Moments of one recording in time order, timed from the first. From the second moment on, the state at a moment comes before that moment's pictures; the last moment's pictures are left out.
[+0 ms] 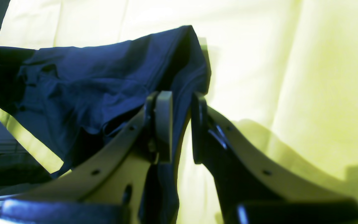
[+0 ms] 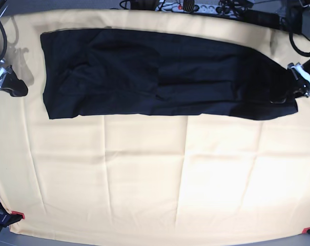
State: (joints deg) left arm 17.7 -30.7 -39.3 98.3 -87.4 -39.7 71.0; right arm -11.2 28.8 44.8 84.8 78.9 40.9 -82.8
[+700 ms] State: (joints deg) left arm 17.6 -10.6 -25.4 106.6 -79.3 -42.0 63.6; right arm -11.3 28.4 44.8 84.8 78.9 40.9 -82.8
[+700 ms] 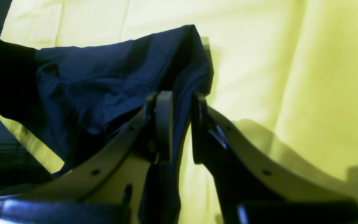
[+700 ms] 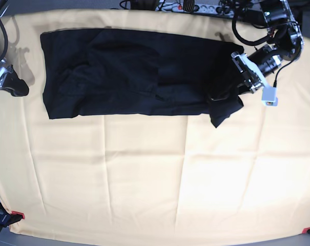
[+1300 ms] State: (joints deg) left arm 17.6 -6.9 -15.9 106.6 -87.3 -45.6 64.4; right arm -11.2 28.4 44.8 84.8 78.9 40.9 -82.9
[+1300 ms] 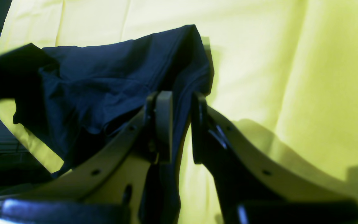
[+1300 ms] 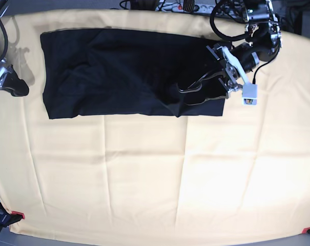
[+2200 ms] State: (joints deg) left arm 23.4 -13.1 -36.3 118.7 -72.6 -46.6 68.7; right arm -11.2 26.7 44.8 84.8 78.9 40.9 -83.3
